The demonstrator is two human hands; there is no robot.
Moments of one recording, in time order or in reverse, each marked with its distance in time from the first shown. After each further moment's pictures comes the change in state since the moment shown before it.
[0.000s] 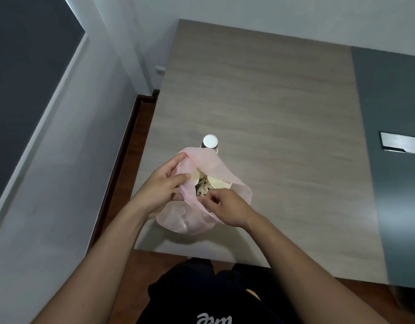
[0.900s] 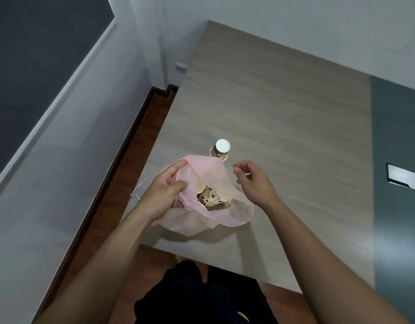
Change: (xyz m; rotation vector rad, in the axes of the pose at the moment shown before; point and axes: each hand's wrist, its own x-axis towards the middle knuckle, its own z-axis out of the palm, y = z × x) left_hand -0.021 -0.020 -0.016 -0.076 0.152 0.028; right_hand 0.042 0.004 -0.059 0.067 0.321 0.107
